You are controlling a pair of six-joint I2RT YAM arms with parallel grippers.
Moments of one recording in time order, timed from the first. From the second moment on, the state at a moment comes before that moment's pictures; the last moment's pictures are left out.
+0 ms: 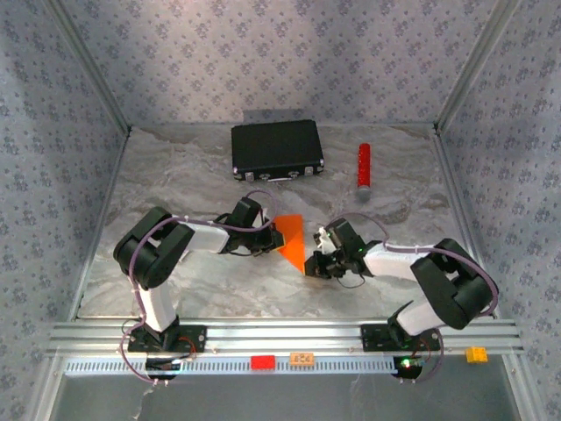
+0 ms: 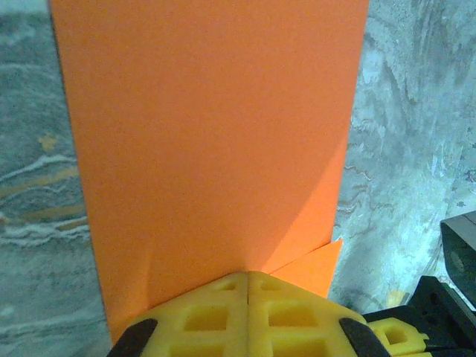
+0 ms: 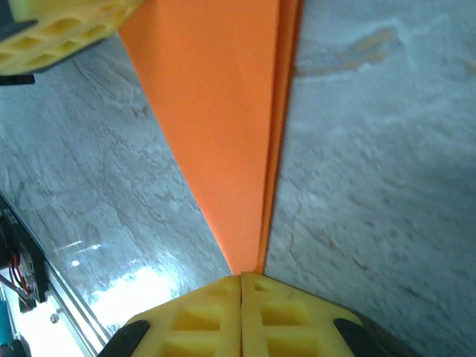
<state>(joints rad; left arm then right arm) -0.66 1.81 0.77 0.20 0.51 -0.94 0.63 1.45 0.47 -0.02 -0.54 0.66</state>
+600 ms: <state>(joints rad) -0.67 1.81 0.75 0.24 0.50 -1.01 0.63 1.36 0.54 -0.12 -0.44 0.67</state>
